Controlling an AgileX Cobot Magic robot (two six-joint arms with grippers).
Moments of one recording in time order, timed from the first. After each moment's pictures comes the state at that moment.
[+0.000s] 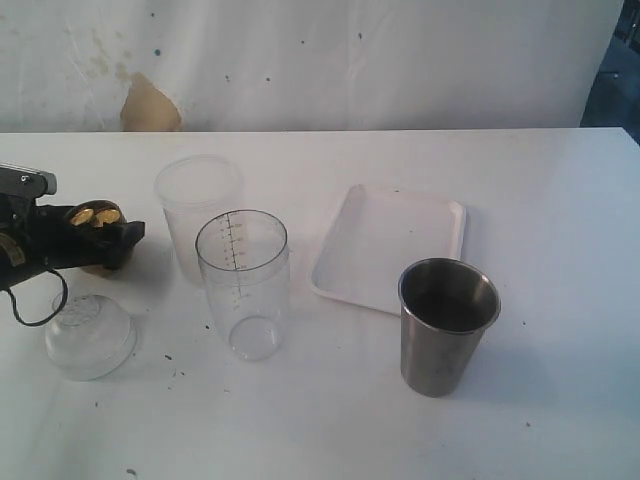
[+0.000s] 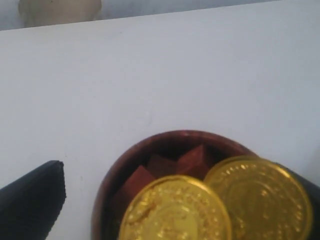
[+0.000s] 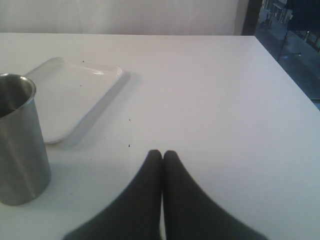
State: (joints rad) left arm 0.06 2.11 -0.83 0.58 -0.86 -0.28; right arm -0.10 0.00 -0.01 -0.03 0.34 0.03
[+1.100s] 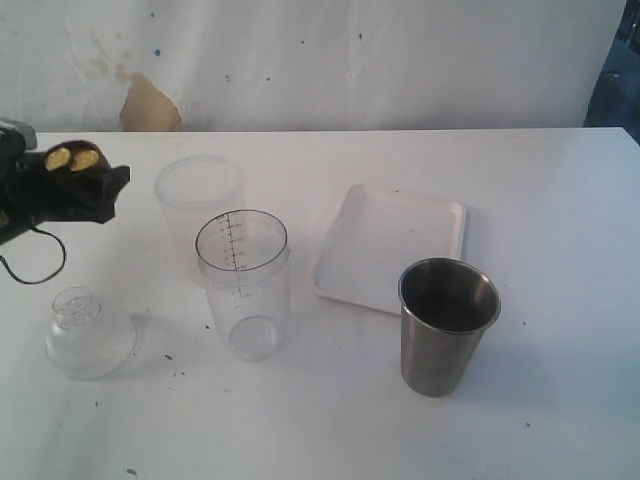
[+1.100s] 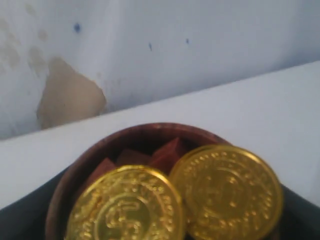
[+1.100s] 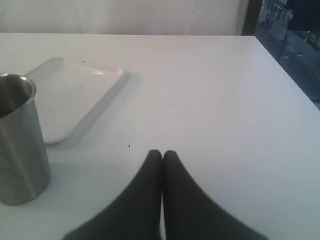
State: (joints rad) left arm 0.06 1.96 -0.83 0.58 -0.95 -0.23; right arm -0.10 0.00 -0.01 -0.03 0.34 0.03
